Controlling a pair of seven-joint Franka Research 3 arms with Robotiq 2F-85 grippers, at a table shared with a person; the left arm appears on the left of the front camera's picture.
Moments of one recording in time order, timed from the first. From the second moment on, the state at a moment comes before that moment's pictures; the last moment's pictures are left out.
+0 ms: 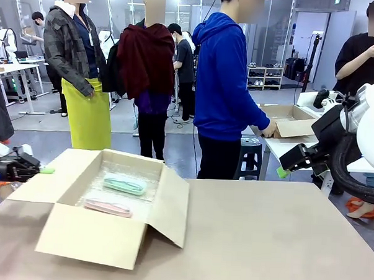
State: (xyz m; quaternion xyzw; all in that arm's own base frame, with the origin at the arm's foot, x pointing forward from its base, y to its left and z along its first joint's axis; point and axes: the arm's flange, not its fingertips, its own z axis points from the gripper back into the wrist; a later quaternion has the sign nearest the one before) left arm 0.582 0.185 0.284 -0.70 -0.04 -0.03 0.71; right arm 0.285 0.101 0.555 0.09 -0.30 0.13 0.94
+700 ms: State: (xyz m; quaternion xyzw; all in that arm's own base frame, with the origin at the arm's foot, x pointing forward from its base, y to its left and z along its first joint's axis) left arm 0.551 0.368 0.287 -0.67 -0.05 -0.01 0.75; right arm 0.286 0.101 0.555 0.09 -0.30 0.13 0.94
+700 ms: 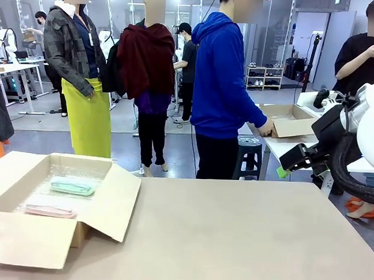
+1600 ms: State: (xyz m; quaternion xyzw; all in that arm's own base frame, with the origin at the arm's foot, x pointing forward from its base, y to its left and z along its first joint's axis) left arm 0.560 0.382 0.287 -0.66 -0.04 0.00 0.75; right arm 0.286 0.101 0.555 0.09 -0.30 0.13 0.94
